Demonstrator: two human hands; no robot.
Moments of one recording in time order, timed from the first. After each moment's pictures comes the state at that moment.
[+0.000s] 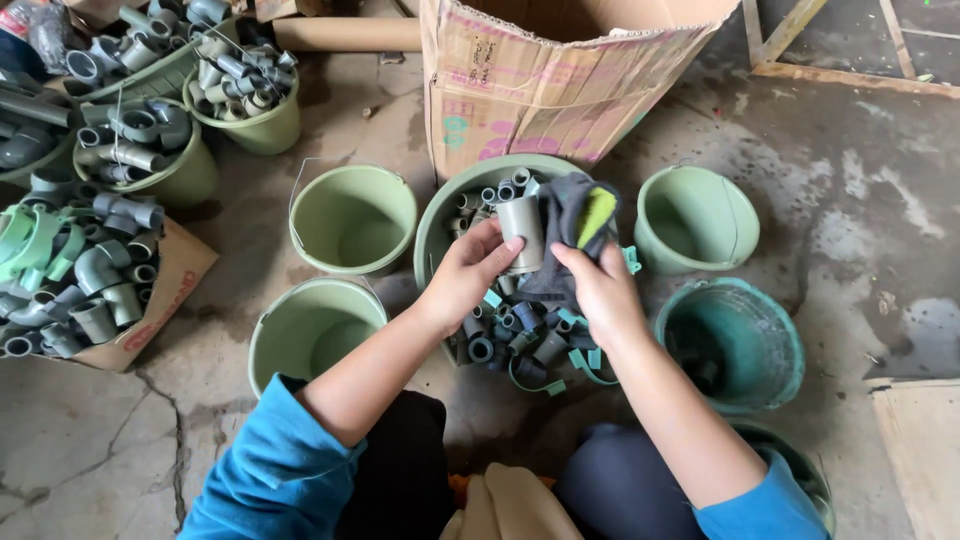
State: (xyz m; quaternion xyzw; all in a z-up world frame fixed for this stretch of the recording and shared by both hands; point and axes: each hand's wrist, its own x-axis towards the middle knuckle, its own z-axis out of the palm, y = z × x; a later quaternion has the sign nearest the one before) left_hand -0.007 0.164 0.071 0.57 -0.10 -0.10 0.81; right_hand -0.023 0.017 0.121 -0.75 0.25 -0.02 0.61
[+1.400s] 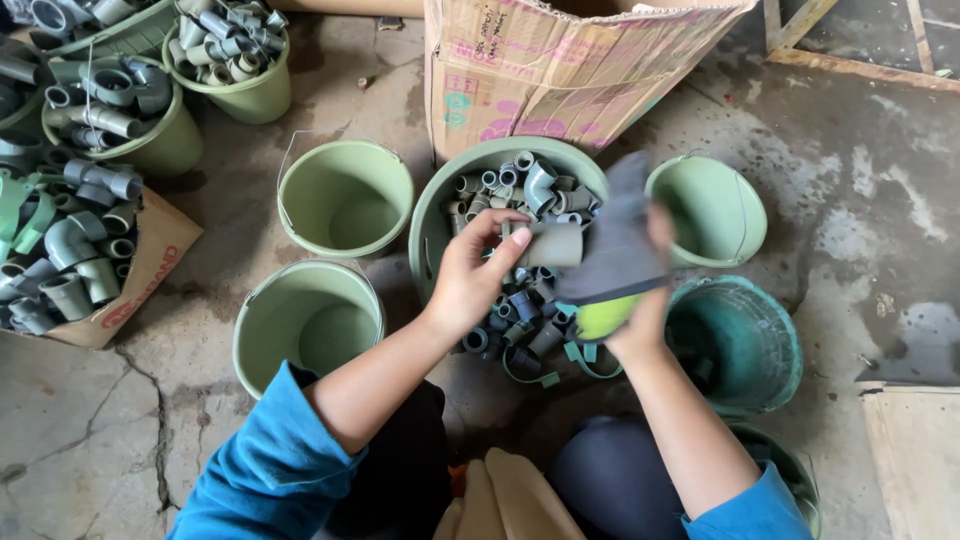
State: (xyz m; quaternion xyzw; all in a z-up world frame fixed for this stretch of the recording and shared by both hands) left_hand -0.003 0.160 0.044 0.68 -0.08 0.04 0.73; right_hand -0.035 -0.012 0.111 -0.44 0.01 -0.10 0.89
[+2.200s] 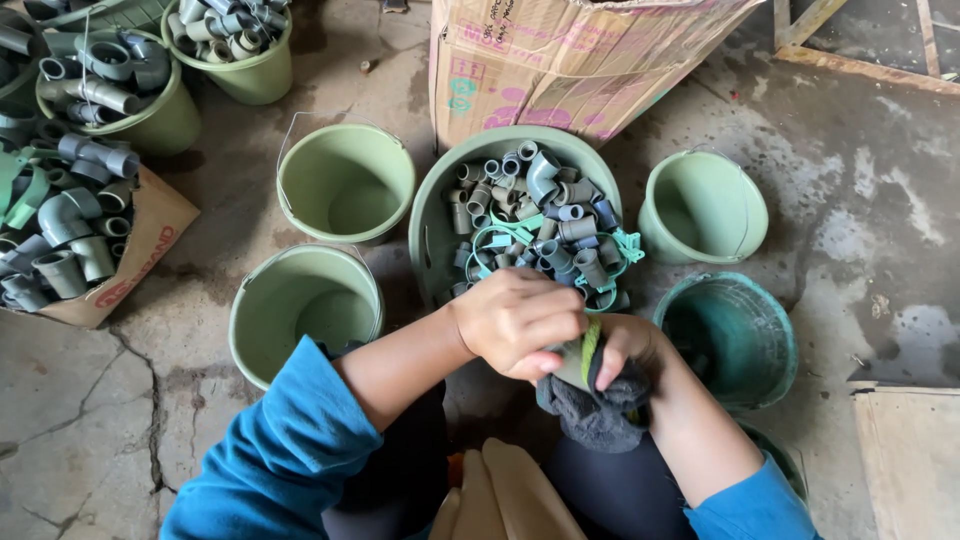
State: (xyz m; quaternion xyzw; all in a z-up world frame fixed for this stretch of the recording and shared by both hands) left_hand -0.026 0.136 0.061 0.59 -0.58 0.37 0.41; right_hand -0.031 -0.092 -0.013 -0.61 -0.03 0.46 0.64
